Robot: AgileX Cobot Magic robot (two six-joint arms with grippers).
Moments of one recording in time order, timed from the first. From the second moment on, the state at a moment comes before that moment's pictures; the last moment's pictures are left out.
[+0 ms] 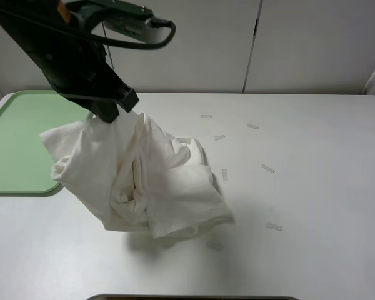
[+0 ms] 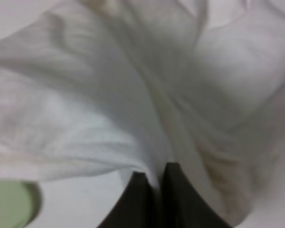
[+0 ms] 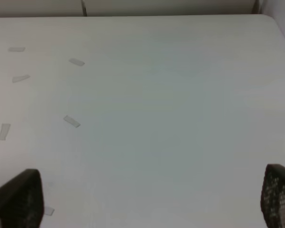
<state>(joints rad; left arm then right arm) -0.65 1.48 -1.23 0.12 0.91 -0.06 0.00 -0.01 -0.49 -0.01 1.03 0.05</state>
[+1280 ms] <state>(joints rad) -0.86 1.87 -1.23 -0.11 0.44 -0.06 0.00 -0.01 -0.49 -0.01 1.03 0.05</state>
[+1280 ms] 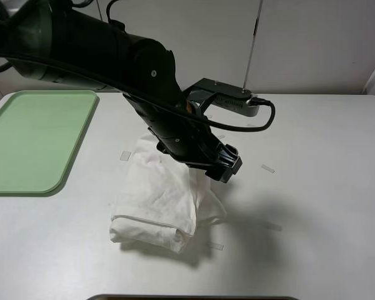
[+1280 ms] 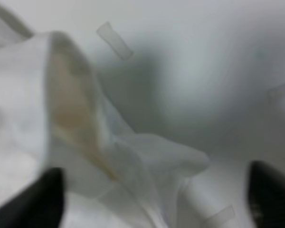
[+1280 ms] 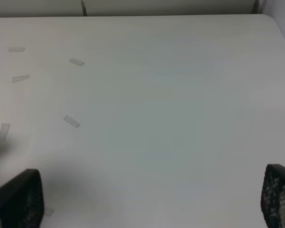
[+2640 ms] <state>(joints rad) -0.77 2.08 -1.25 -0.09 0.22 0.02 0.00 -0.01 -0.49 -0.01 1.03 0.05</state>
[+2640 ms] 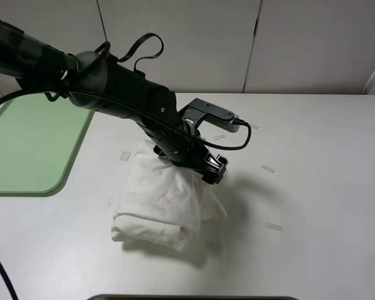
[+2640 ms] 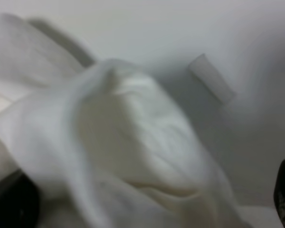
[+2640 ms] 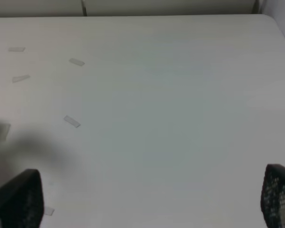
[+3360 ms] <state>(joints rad) -0.65 1.71 -1.24 -0.09 0.71 -0.09 0.00 -0.01 -0.49 -0.01 1.03 0.05</state>
